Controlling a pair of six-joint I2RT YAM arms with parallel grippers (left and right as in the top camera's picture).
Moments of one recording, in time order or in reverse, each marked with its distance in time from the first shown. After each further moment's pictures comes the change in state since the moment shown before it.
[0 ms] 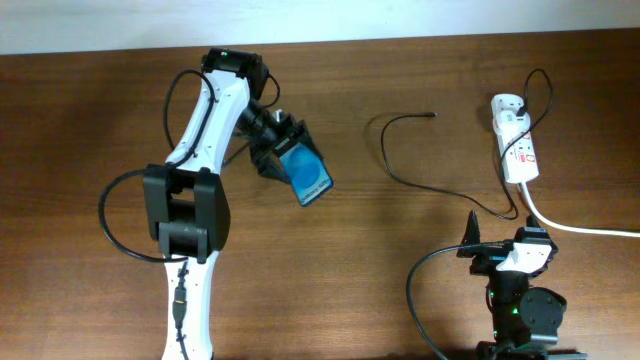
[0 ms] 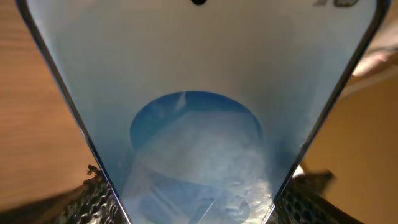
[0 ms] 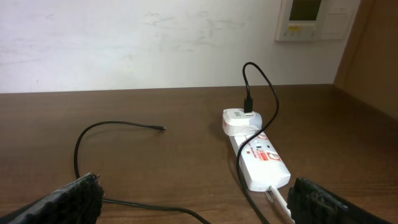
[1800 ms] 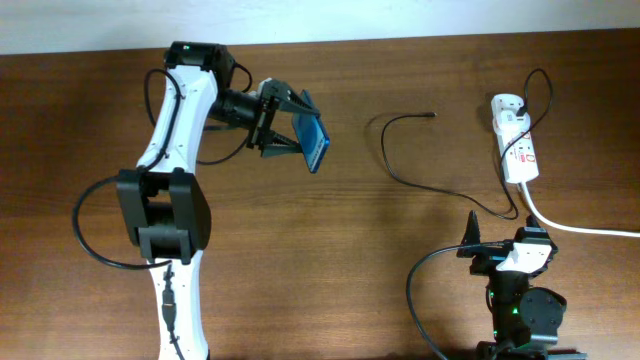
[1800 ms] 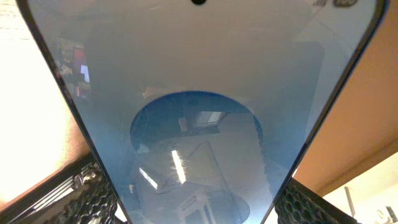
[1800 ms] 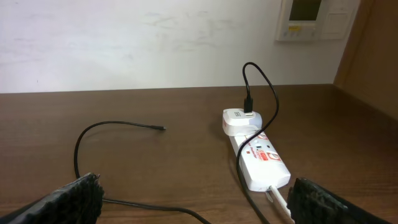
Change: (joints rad) left arm 0.109 -0.041 0.000 0.000 0.470 0.202; right arm 0.000 0.000 0.000 0.000 0.000 0.000
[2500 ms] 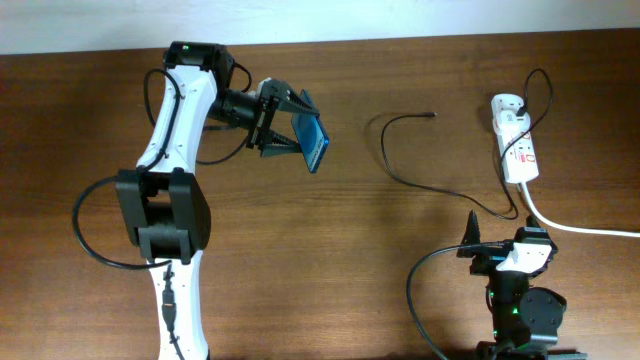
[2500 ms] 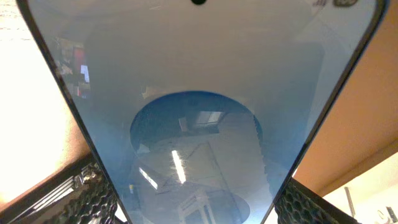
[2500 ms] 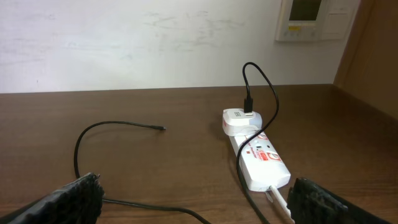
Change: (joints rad) left arm 0.001 0.000 0.000 0.000 -0.001 0.001; right arm 0.000 0.000 0.000 0.000 0.000 0.000
